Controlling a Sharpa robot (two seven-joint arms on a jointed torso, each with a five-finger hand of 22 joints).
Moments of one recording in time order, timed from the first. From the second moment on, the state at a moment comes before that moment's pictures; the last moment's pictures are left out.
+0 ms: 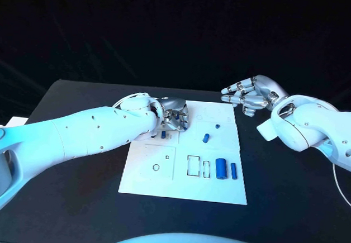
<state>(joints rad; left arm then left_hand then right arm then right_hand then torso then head) 1.20 -0.41 -0.06 1.10 -1.39 -0.11 -0.02 1.41 -0.16 0.43 -0.03 0.08 1.13 0.10 0.19 0.17 1.15 0.06 0.22 0.10 1.44 -0.01 1.36 1.20 0.12 1.37 0.09 0.98 1.26 1.26 -0.94 -0.03 1.55 -0.76 -0.37 0.02 1.34 0.02 0.11 0.05 0.26 0.97 0.15 0.12 0.07 1.08 0.06 0.76 0.75 1.46 -0.02 1.09 1.03 0.12 1.24 0.09 1.19 1.00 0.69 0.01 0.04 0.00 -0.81</state>
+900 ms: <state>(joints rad) 1.20 -0.39 -0.06 1.08 -1.41 -0.08 -0.04 1.40 -0.16 0.44 -0.03 0.08 1.13 0.10 0.18 0.17 1.14 0.07 0.21 0.09 1.44 -0.01 1.36 1.20 0.12 1.37 0.09 0.99 1.27 1.26 -0.94 -0.03 1.55 -0.76 -0.36 0.02 1.34 0.02 0.11 0.05 0.26 0.97 0.15 0.12 0.07 1.08 0.06 0.76 0.75 1.46 -0.02 1.09 1.04 0.12 1.24 0.09 1.19 1.00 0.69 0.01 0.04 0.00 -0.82</state>
